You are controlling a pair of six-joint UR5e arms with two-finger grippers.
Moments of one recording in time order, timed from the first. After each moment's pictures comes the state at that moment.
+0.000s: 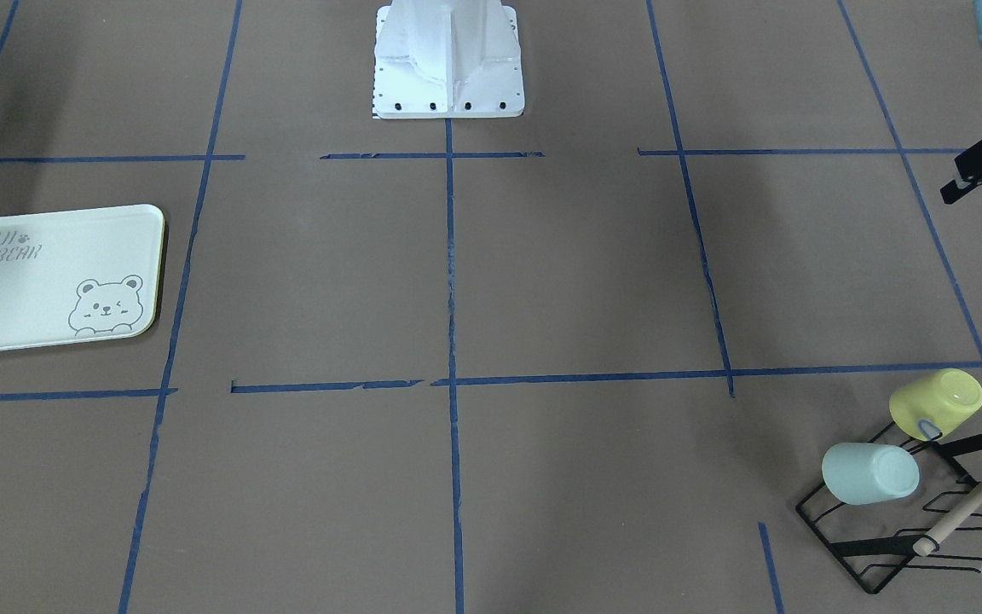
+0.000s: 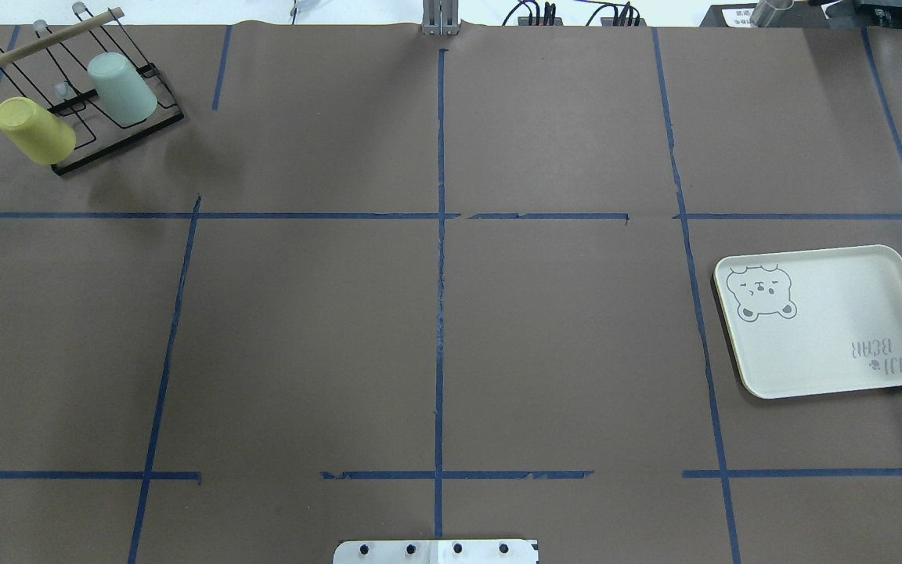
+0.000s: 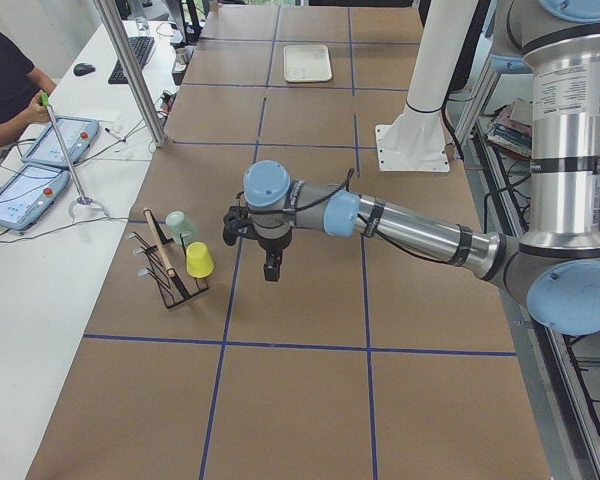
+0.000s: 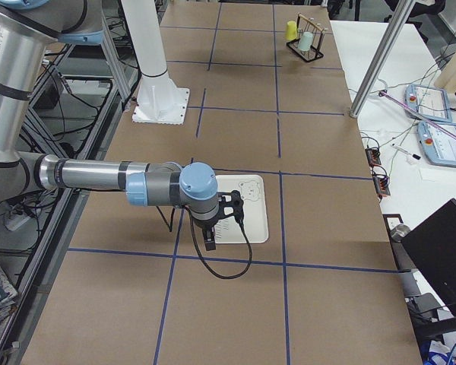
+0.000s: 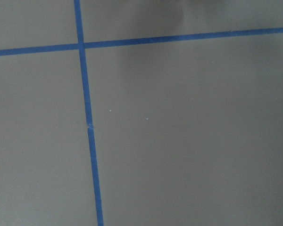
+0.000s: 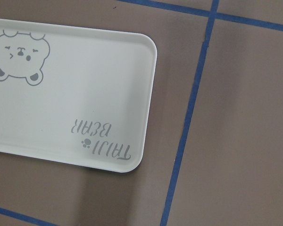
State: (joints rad) left arm -1.34 -1.66 -1.90 -1.49 -2.44 -0.35; right arm 1.55 -1.96 1.96 -1.49 2.42 -0.15
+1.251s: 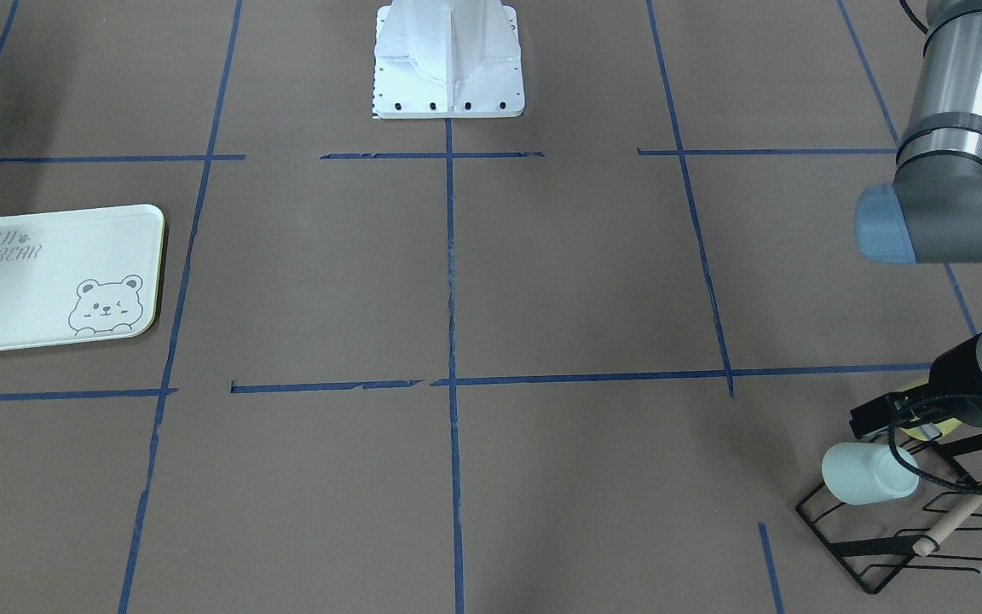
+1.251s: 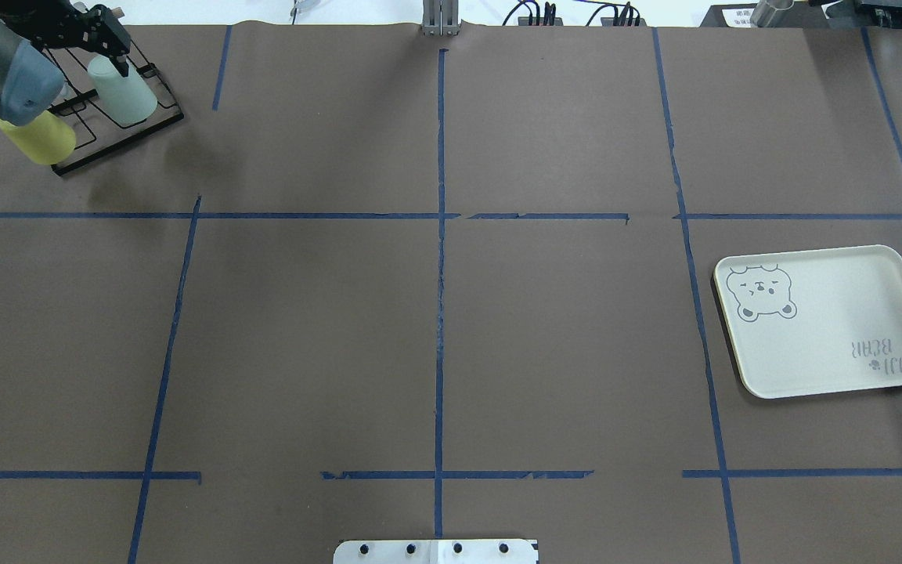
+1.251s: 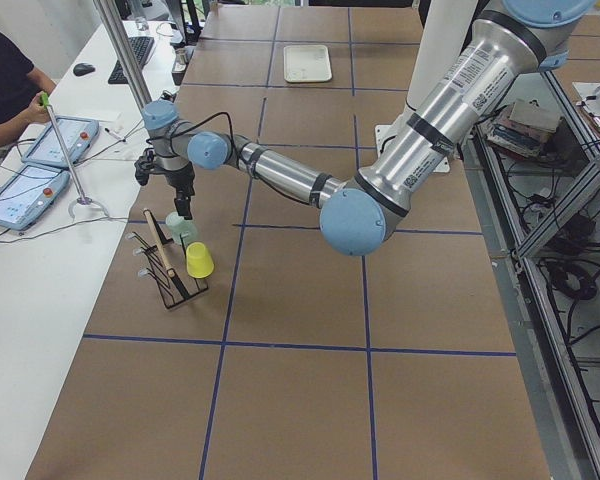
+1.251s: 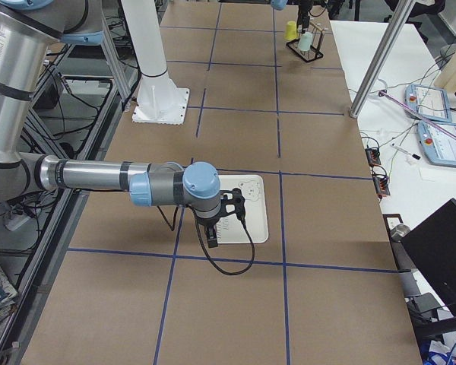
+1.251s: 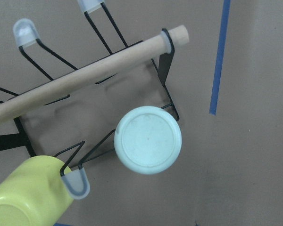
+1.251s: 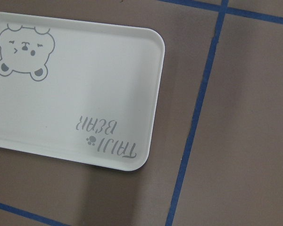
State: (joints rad) left arm -1.20 -2.24 -1.22 -1.65 -2.25 -0.67; right arm 1.52 -1.96 1.96 -1.49 2.43 -0.15
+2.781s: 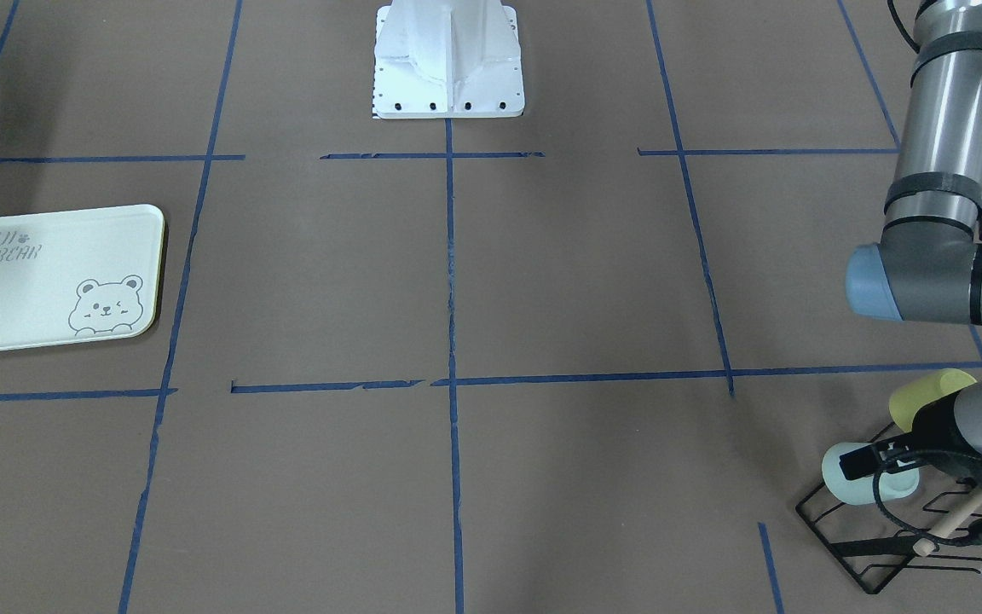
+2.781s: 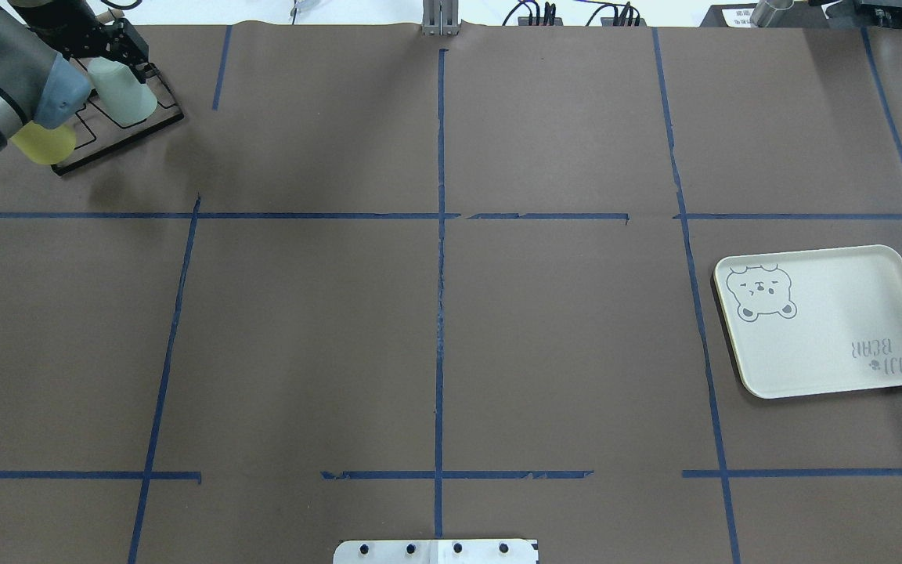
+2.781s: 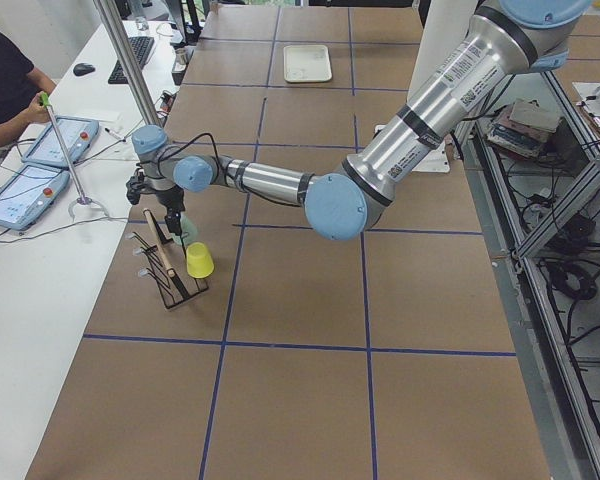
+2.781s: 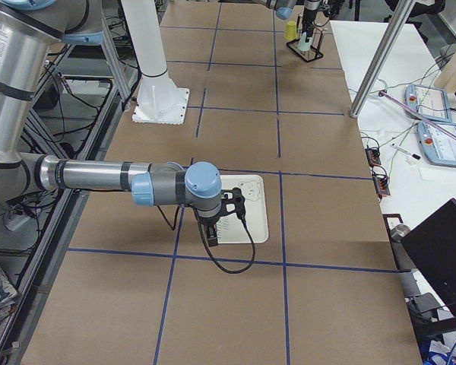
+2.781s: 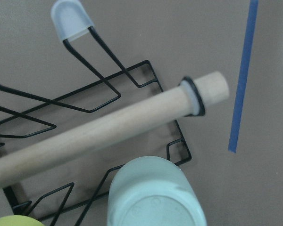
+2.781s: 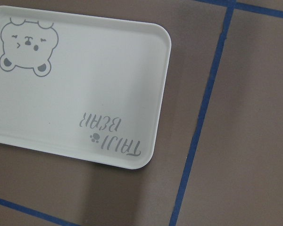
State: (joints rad) left arm -1.18 -2.31 -0.99 -1.81 -2.24 -0.70; right arm 1.51 -1.96 1.95 -1.49 2.43 -0.15
